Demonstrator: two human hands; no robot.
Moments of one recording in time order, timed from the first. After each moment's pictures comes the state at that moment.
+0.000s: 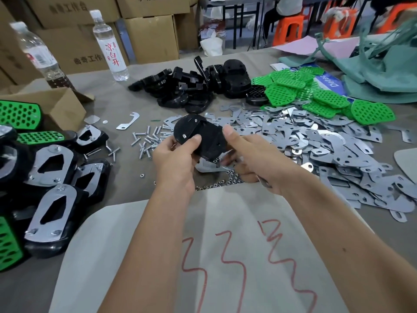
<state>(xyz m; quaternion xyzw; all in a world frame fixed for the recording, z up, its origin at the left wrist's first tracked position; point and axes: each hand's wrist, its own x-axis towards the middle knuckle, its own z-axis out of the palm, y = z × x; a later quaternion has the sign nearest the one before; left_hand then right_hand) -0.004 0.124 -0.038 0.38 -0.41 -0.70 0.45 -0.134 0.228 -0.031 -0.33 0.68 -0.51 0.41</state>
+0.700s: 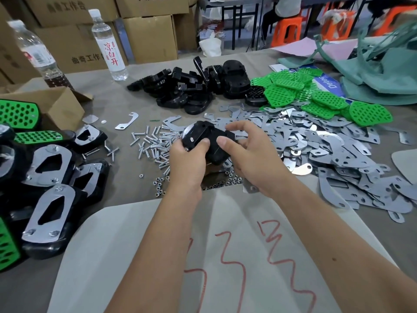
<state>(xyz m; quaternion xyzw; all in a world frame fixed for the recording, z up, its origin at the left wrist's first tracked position) -0.012 0.140 -0.039 0.39 -0.48 -0.69 0.38 -0.122 0.225 -0.042 -0.37 0.64 -0.61 0.28</state>
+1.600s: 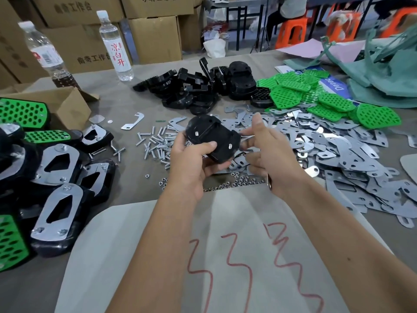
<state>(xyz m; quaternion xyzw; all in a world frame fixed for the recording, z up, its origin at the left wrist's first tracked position) -0.001 0.134 -0.030 0.31 -0.43 -0.77 0.36 -0.130 0.227 -0.034 -0.23 0.60 -0.69 0.34</state>
